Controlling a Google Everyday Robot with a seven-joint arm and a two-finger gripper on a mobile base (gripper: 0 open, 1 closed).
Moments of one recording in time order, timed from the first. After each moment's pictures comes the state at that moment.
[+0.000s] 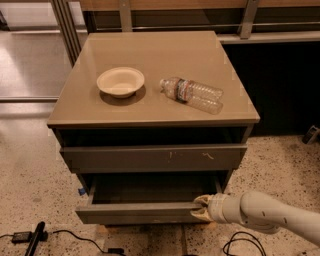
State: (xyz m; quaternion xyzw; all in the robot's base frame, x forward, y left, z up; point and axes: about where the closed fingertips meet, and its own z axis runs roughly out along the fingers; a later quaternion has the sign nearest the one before) arm 0.496 -0.149 0.429 -0.55 0.74 0.12 0.37
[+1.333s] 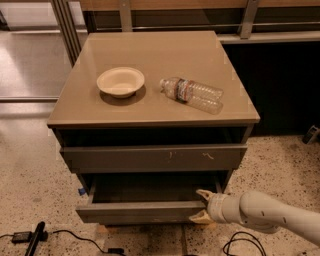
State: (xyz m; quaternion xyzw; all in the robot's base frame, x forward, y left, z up) arm 0.496 -0.149 0.429 -0.55 0.74 0.12 0.37
